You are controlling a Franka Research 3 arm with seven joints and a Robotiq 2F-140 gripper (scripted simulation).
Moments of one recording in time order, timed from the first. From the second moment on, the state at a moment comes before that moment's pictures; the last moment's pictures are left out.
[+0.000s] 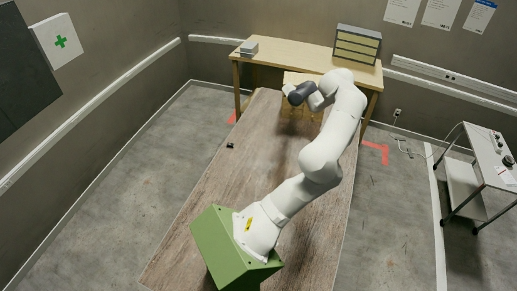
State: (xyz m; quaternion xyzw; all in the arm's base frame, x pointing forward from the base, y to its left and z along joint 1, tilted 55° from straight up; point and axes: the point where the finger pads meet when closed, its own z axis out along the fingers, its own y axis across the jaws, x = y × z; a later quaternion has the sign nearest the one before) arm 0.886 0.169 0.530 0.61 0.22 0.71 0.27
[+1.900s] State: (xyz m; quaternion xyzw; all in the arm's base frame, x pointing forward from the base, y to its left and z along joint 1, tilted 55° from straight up) arm 0.794 0.147 0.488 0.62 0.22 0.71 0.27
